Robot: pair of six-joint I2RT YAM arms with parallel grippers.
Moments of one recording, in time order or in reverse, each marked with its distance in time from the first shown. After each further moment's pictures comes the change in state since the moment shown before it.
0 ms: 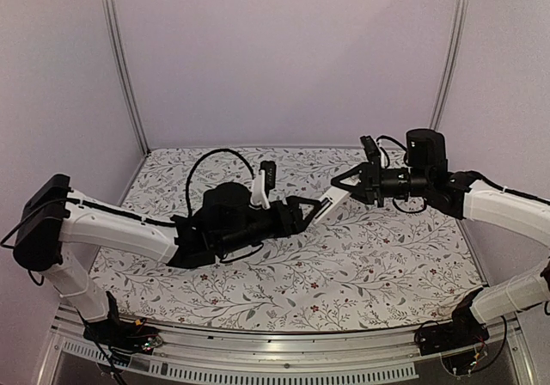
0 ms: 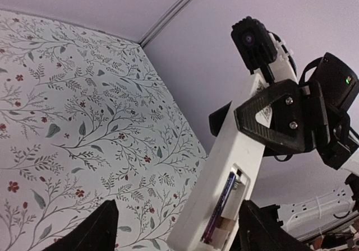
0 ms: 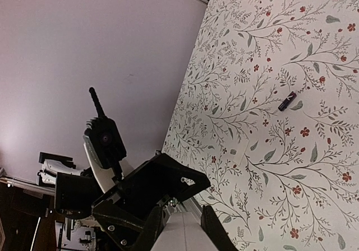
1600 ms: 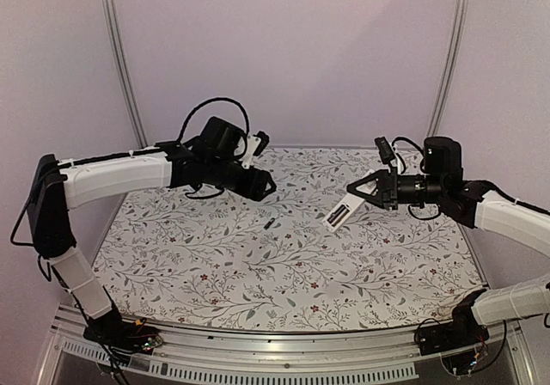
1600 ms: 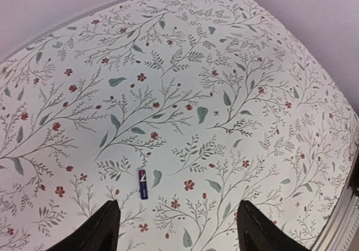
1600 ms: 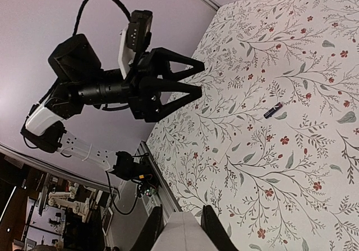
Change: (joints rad) left arm 0.343 0.043 0.425 -0.895 0.250 0.652; right arm -0.085 -0.100 -0.098 0.000 -0.093 -0.217
